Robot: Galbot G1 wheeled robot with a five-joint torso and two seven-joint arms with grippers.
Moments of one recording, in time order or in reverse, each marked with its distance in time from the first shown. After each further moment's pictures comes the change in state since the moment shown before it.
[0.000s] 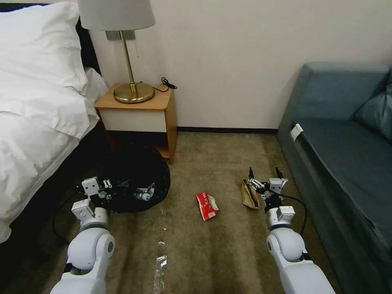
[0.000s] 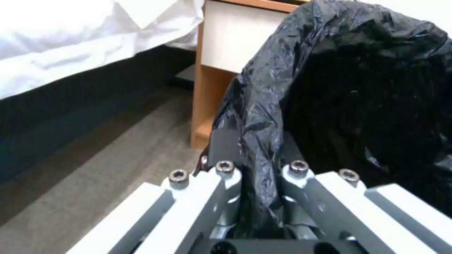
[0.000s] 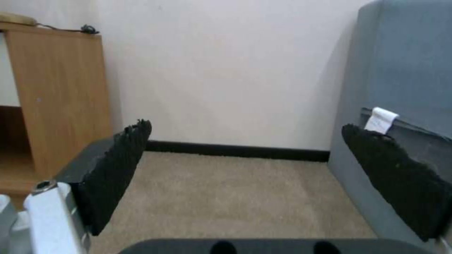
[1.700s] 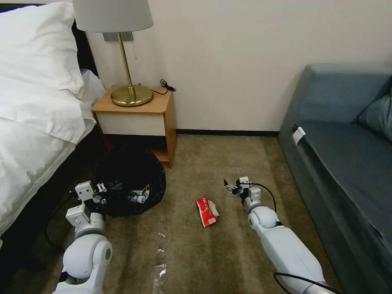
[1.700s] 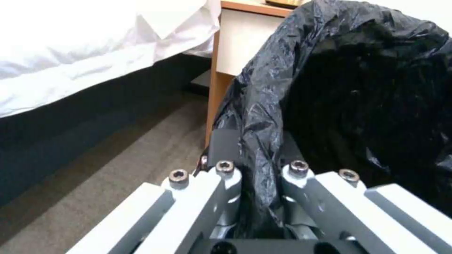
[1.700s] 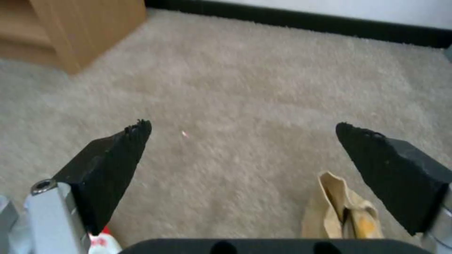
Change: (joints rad) left arm 0.055 -0.015 -0.015 -0.054 0.028 -0.007 -0.033; right arm 0.414 -0.052 -0.309 -0.588 0.166 -0.227 -0.102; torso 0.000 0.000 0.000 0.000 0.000
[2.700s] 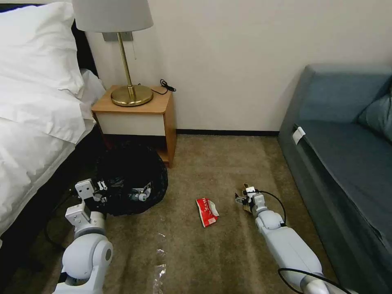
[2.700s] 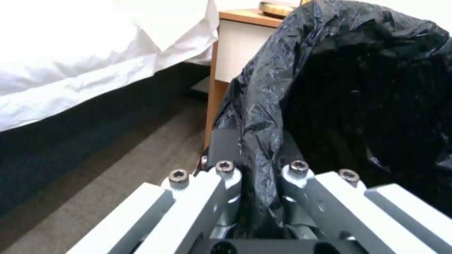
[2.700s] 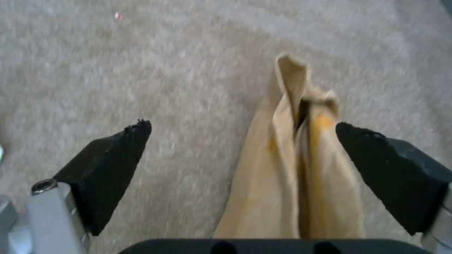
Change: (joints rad) left arm 0.014 -0.001 -0.003 -0.044 0.000 0.013 -0.011; right arm 0.058 0.026 0.046 -0.245 -0.181 -0.034 -0.036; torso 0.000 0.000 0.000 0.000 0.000
